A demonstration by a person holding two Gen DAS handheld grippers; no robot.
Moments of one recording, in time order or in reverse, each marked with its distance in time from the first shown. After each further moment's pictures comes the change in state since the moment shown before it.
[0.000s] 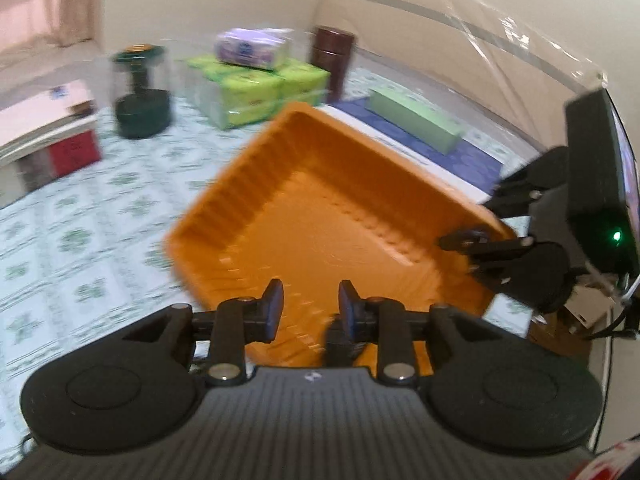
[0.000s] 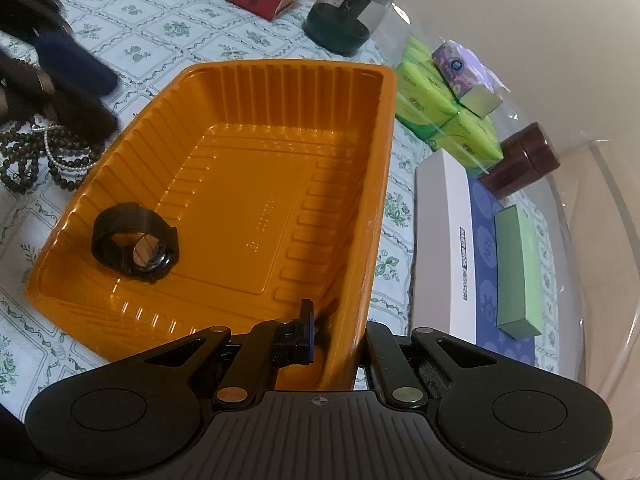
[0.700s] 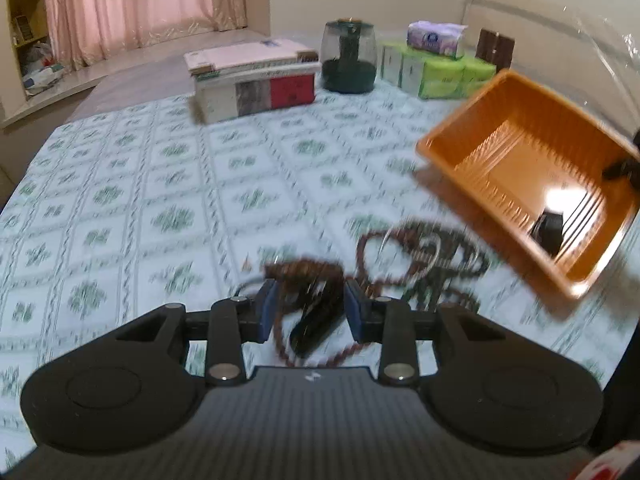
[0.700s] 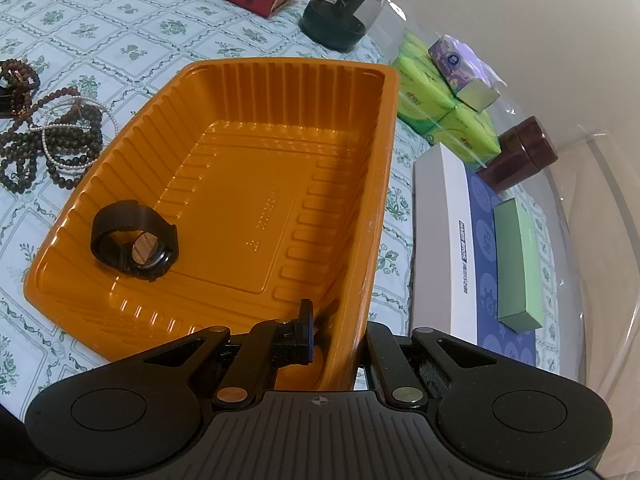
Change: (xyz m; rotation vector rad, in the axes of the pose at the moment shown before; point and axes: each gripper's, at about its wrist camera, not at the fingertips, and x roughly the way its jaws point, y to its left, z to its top) left arm -0.085 0.111 -0.135 -0.130 -0.027 0.401; right arm 0.000 0.001 -0.002 0.014 0.007 -0.004
